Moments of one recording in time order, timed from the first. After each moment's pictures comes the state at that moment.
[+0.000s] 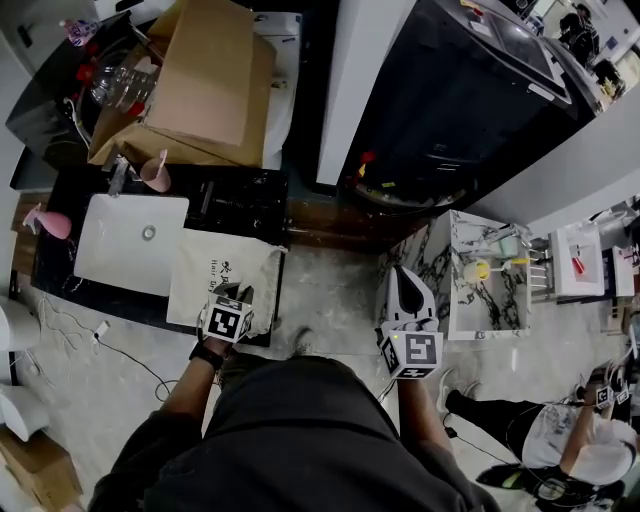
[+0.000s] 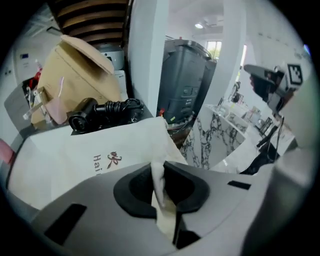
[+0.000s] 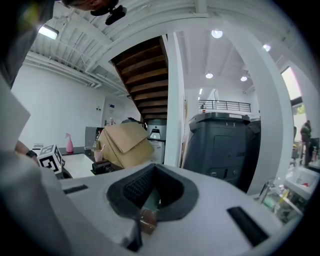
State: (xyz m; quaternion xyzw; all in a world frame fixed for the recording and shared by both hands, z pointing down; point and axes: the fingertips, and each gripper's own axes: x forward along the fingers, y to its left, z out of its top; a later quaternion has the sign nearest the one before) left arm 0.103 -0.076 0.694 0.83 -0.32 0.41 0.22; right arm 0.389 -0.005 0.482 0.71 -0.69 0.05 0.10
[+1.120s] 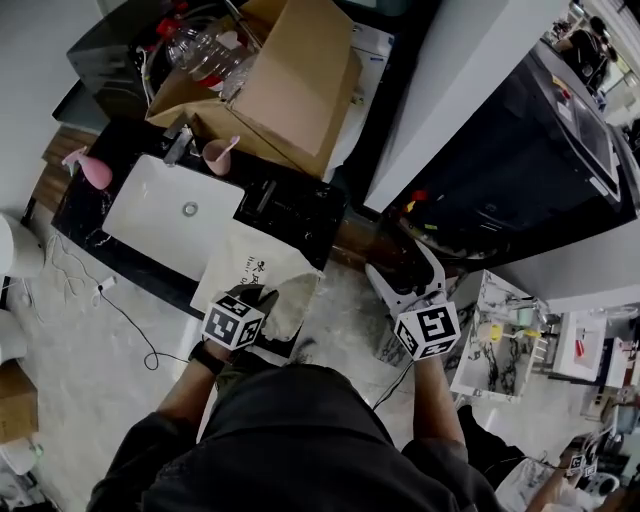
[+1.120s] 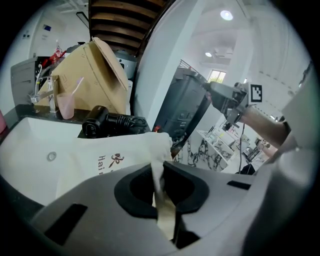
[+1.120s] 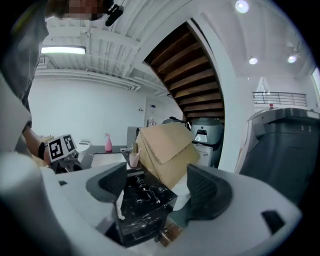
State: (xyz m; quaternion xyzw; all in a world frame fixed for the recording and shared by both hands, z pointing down) left arm 0.077 -0.085 0.623 0.86 -0.30 0.29 0.30; right arm 0.276 -0.140 0.459 0.50 -0.86 0.02 0.14
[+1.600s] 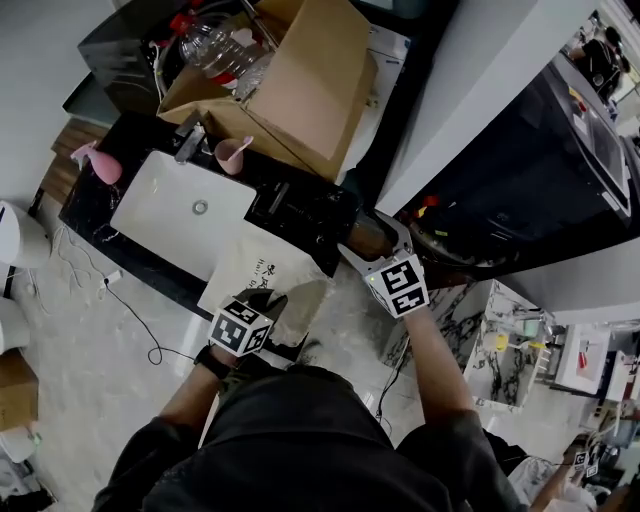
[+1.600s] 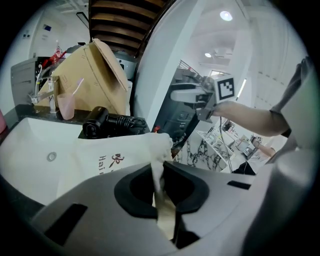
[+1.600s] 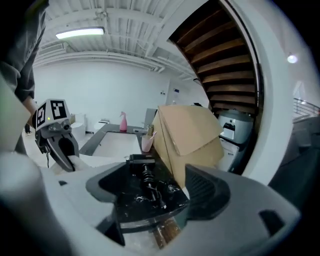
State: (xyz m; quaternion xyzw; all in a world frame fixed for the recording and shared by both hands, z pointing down) left arm 0.077 -0.083 0.620 0.86 -0.30 0.28 0.30; right arm 0.205 -0.215 0.529 0.38 -0.89 -0.01 0.26
